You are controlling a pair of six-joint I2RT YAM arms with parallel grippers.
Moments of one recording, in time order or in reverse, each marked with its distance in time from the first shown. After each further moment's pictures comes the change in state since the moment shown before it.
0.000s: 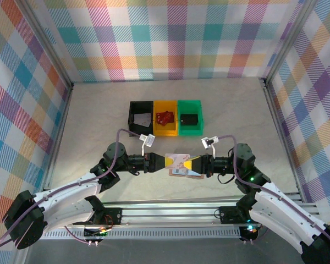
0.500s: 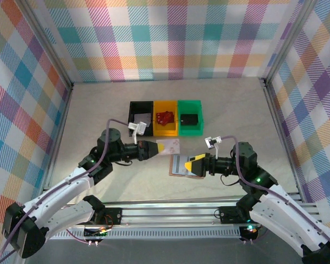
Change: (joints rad) left arm 0.183 -0.058 0.212 -0.481 -0.078 0.206; right arm 0.000 -0.073 0.099 -0.331 0.148 -0.159
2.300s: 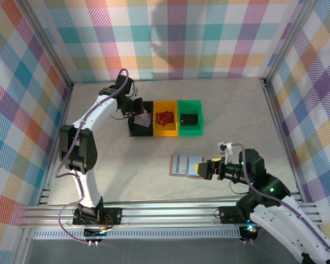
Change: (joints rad) left arm 0.363 1.008 0.996 -0.841 -0.368 0.408; right arm -0.007 -0.158 0.050 -0.396 0.291 -0.119
